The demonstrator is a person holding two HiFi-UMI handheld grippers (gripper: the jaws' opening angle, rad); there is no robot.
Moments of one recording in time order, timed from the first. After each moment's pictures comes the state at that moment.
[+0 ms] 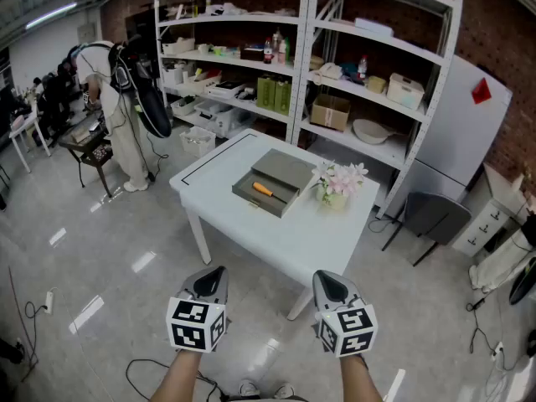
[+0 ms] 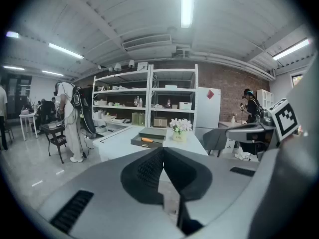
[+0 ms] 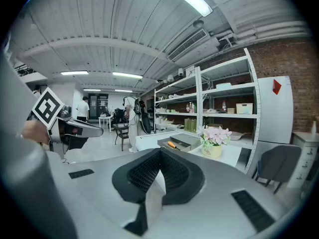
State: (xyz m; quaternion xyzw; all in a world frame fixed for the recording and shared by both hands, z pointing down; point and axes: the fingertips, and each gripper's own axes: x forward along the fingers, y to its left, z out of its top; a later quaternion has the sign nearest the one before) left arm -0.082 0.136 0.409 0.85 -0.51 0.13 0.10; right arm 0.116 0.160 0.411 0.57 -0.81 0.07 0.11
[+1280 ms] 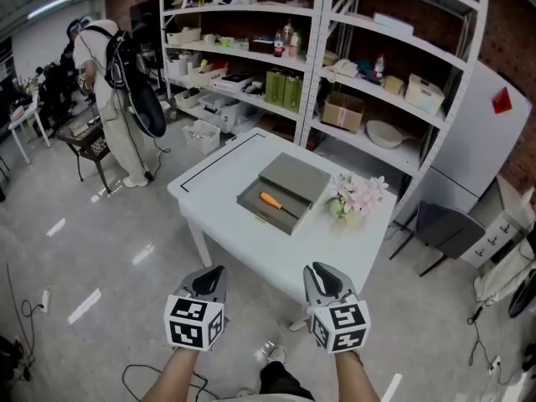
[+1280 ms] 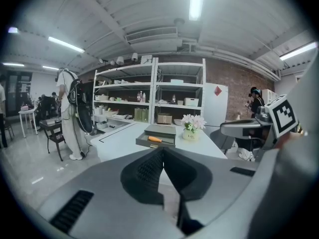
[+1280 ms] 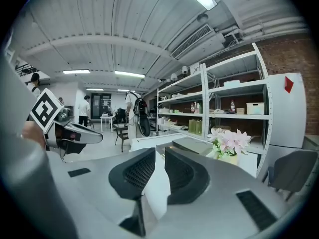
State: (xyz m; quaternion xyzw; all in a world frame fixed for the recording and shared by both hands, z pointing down) left arm -0.100 0.029 0.442 0.84 -0.51 0.14 0.12; right arm 0.084 0.035 0.427 0.55 -0.83 0.06 0.11
